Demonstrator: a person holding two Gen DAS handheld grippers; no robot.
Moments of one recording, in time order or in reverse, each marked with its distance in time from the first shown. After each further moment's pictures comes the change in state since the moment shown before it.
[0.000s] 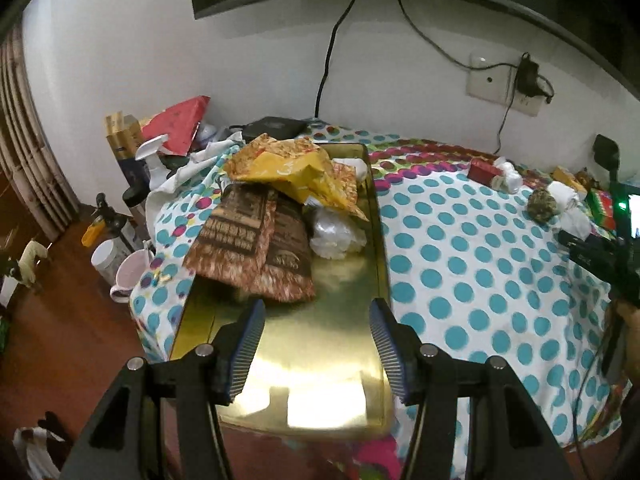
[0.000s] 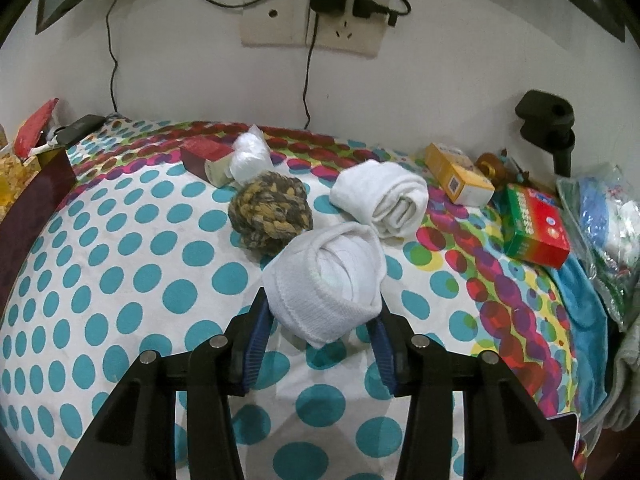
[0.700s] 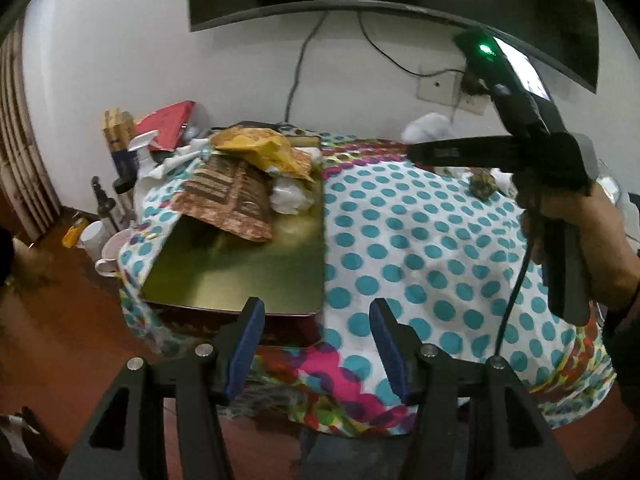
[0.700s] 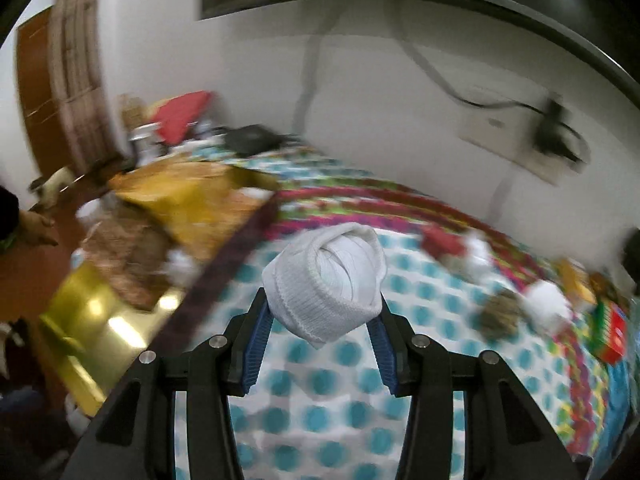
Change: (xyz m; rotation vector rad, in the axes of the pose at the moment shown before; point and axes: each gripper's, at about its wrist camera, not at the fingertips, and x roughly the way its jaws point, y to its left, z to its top) left arm -0.057 -0.015 -0.065 -0.009 -0.068 -0.074; right arm -0.098 0.166 0.045 -0.260 -0.074 0.367
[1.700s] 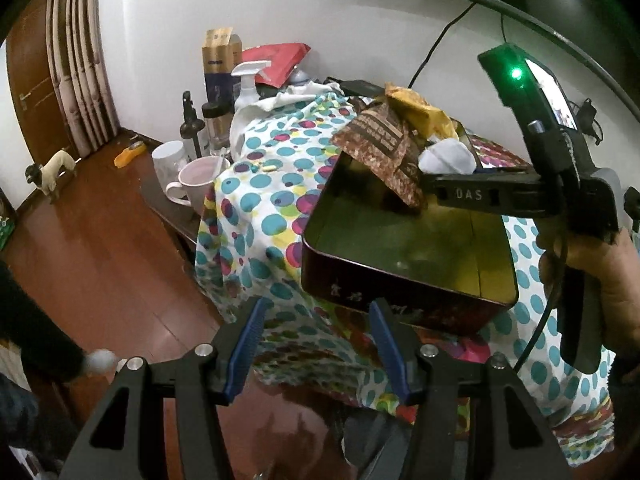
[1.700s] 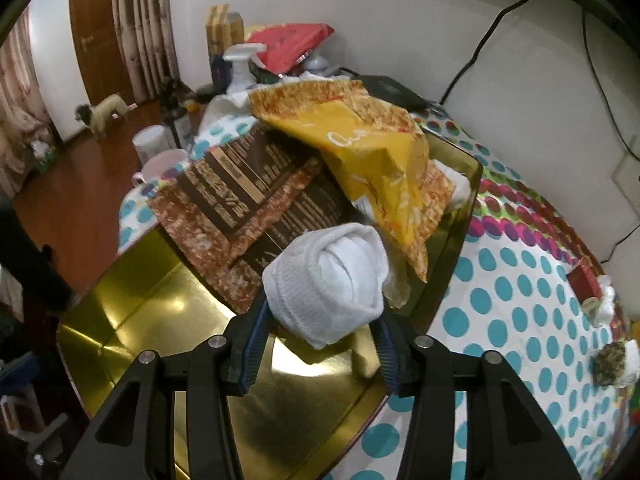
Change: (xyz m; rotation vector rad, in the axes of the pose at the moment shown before) left arm 0.024 0.113 -0.024 -0.264 0.120 0.163; right arm 0.067 0.129 0.002 -0.184 0.137 0.157
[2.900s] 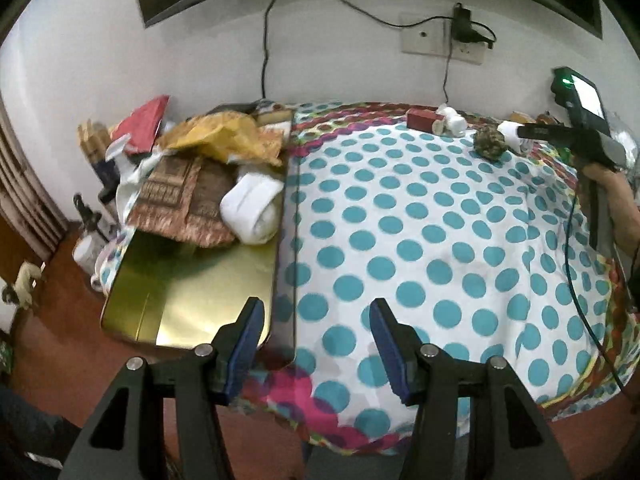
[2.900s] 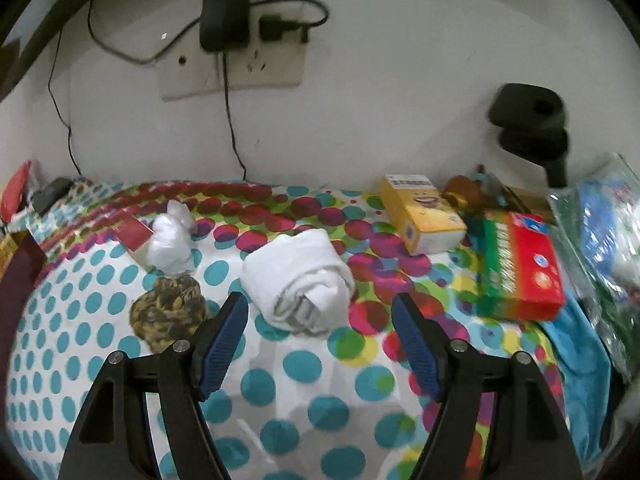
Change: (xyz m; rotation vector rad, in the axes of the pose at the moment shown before) left arm 0.005 -0.172 0.001 0.399 -0.024 -0.075; right arm -0.068 -0.328 -0.127 0.574 -0.121 -0.488
